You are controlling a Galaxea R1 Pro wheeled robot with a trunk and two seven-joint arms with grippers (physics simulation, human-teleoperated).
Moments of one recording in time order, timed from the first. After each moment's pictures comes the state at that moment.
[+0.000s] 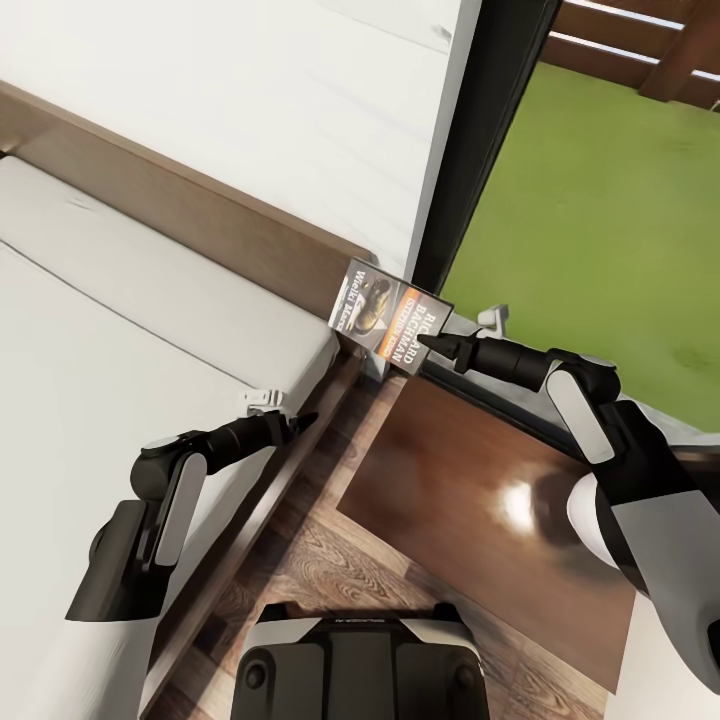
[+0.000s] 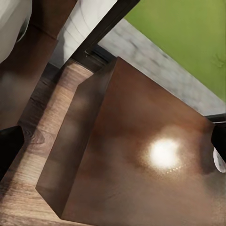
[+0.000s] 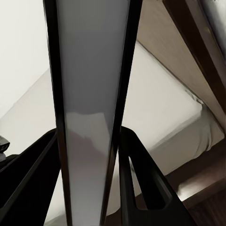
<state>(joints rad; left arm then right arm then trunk) -0.64 0.00 -0.02 -1.54 0.24 0.83 -0.37 -1.01 -0.29 0.25 -1.26 -0.63 0.53 0.71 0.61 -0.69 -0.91</state>
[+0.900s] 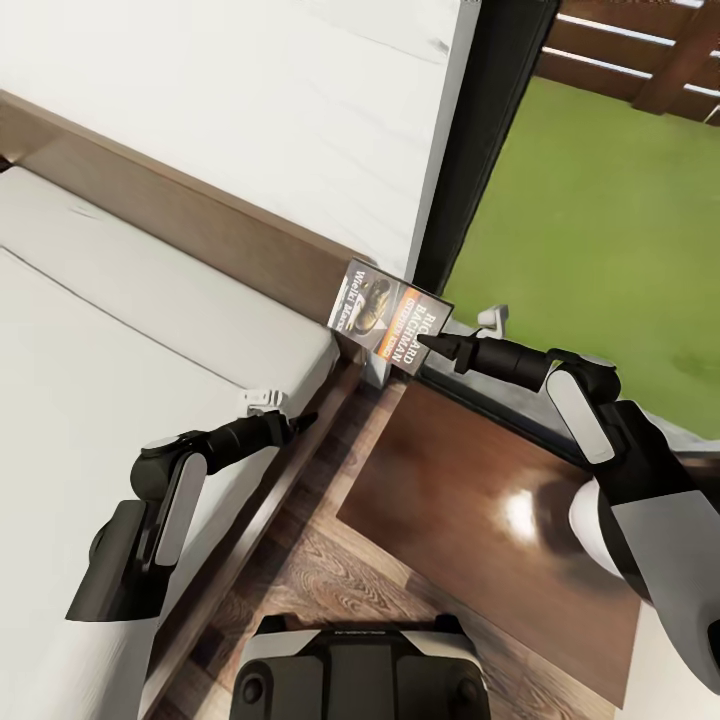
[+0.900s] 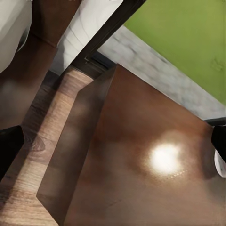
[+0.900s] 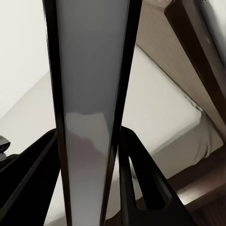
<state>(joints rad) -0.64 0.00 -0.02 -1.54 0.24 0.83 -0.37 -1.01 -0.29 0.25 -1.26 -0.63 0.53 0.72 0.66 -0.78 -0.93</state>
